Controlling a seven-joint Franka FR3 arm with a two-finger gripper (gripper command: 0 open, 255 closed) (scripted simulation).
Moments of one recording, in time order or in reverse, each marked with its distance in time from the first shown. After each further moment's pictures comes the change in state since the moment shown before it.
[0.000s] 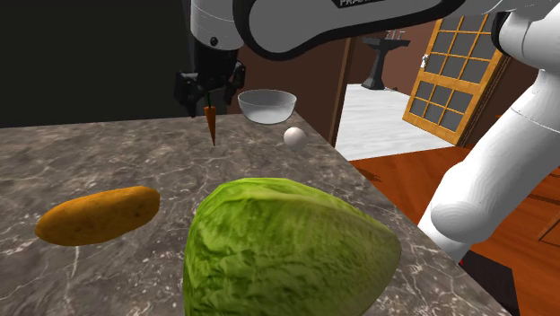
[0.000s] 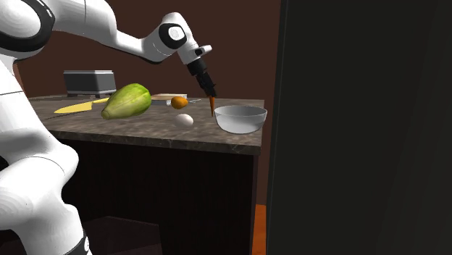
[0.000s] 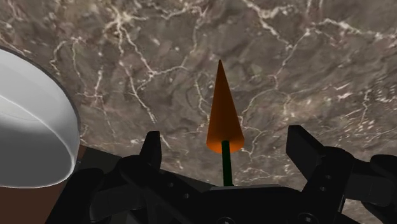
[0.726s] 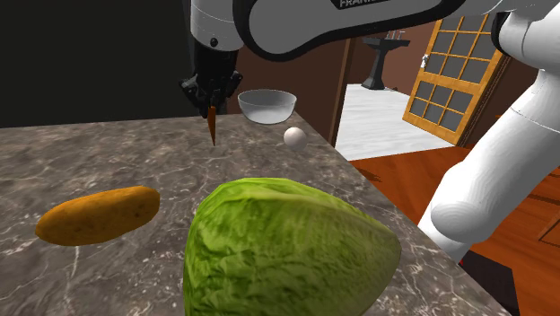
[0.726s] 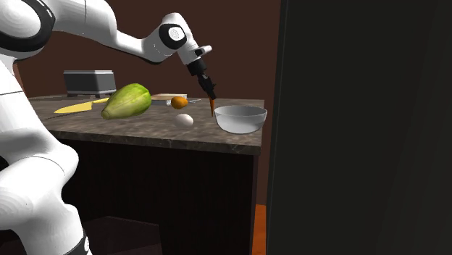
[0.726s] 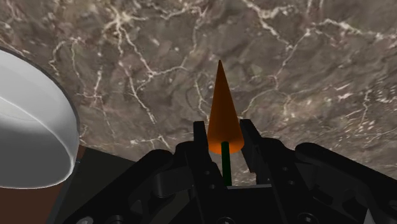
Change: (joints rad) arm 0.000 0.000 0.000 -0.003 -0.001 0.004 0.001
